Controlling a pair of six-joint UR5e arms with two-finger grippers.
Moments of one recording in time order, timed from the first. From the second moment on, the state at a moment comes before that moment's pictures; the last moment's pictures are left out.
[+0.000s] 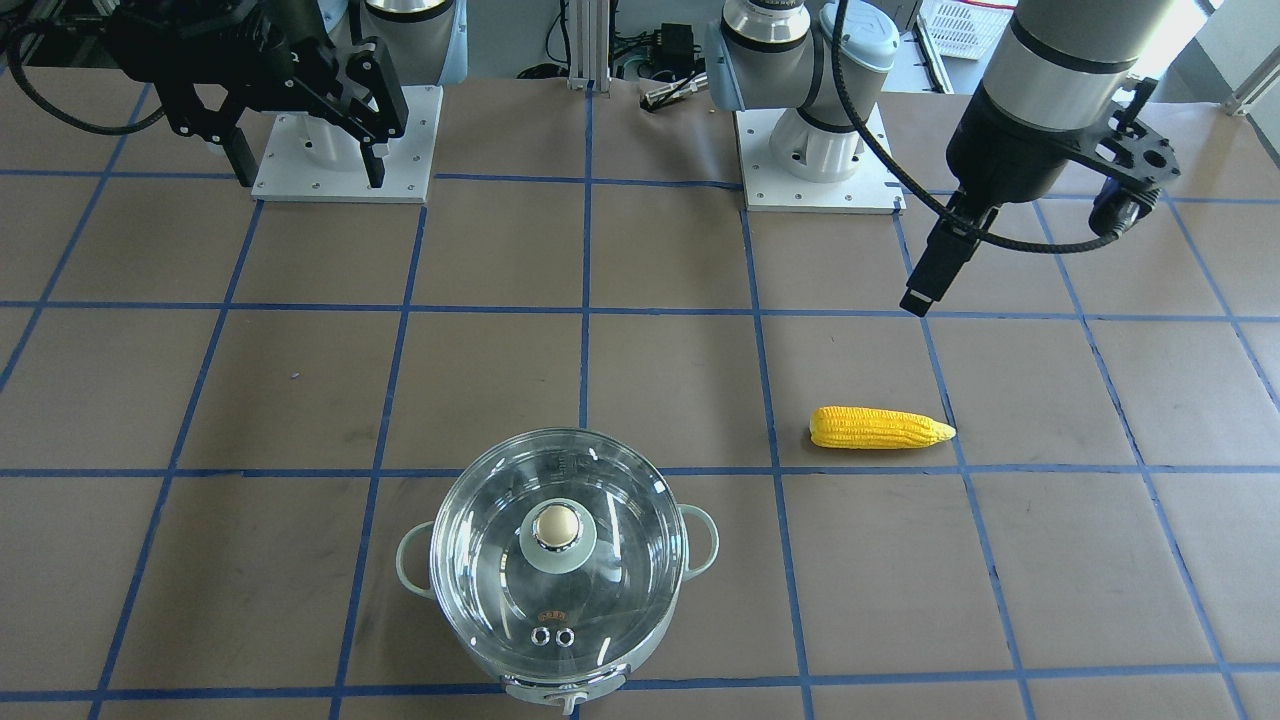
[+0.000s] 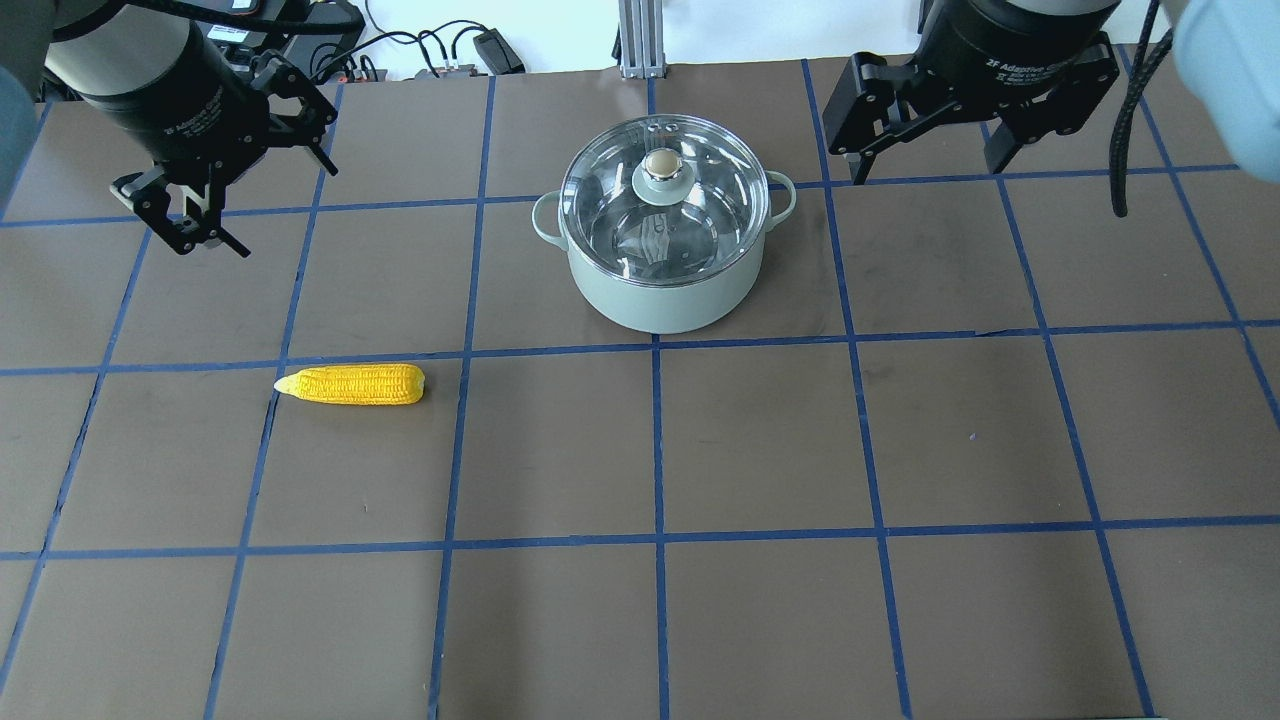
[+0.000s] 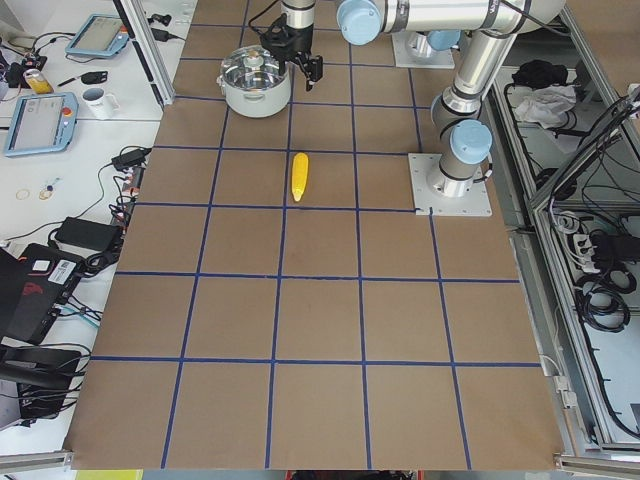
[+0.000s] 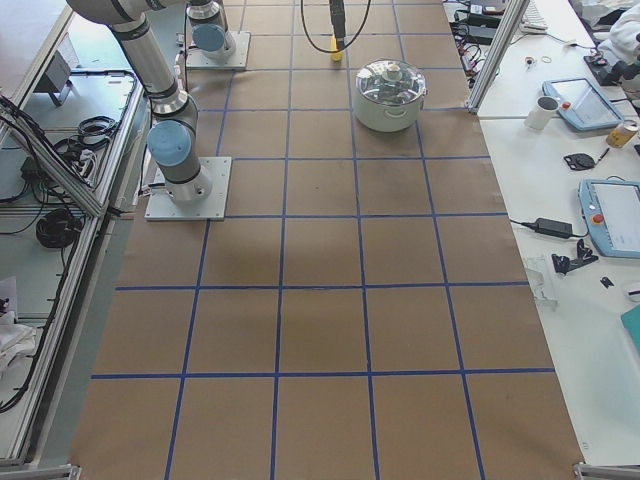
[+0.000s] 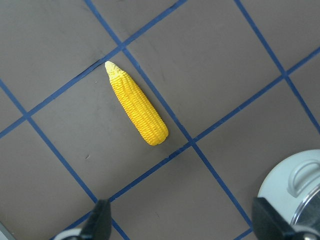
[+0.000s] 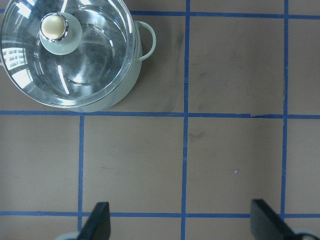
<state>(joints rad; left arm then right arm) -1.44 -1.54 -1.59 -1.52 1.56 -0.85 1.68 -1.63 1.46 -1.54 -1.60 0.08</state>
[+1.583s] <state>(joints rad) -1.32 -1.70 -1.86 -1.26 1.51 -1.41 1.68 -1.64 1.47 -1.51 -1.61 0.07</state>
